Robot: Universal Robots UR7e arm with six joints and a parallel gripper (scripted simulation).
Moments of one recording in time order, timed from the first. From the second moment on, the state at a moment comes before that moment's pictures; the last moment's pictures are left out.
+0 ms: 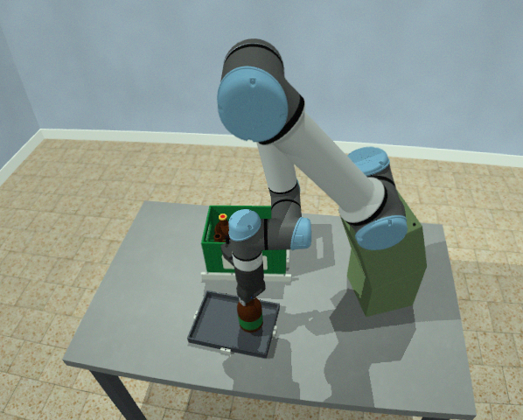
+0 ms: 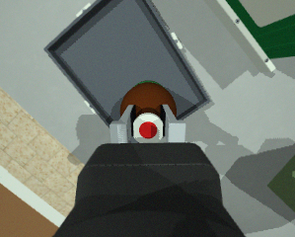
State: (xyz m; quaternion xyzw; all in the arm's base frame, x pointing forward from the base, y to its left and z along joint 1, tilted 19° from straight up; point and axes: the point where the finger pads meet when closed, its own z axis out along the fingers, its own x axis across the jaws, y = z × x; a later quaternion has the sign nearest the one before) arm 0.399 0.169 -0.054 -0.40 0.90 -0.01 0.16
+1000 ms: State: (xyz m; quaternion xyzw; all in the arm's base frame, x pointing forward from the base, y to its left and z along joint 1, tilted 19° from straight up) arm 0.401 0.169 -0.061 -0.40 0.90 -0.01 0.16
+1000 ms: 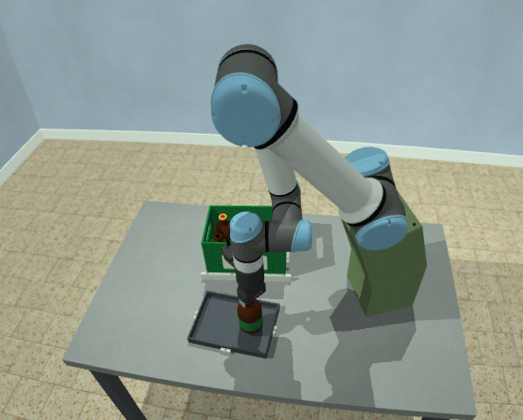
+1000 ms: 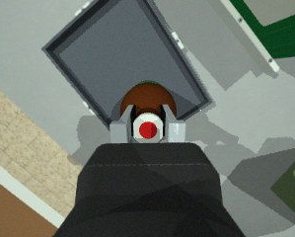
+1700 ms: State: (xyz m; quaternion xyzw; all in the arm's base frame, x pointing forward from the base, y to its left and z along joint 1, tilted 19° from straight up) arm 0.400 0.169 -0.067 -0.40 0.90 -0.01 0.16
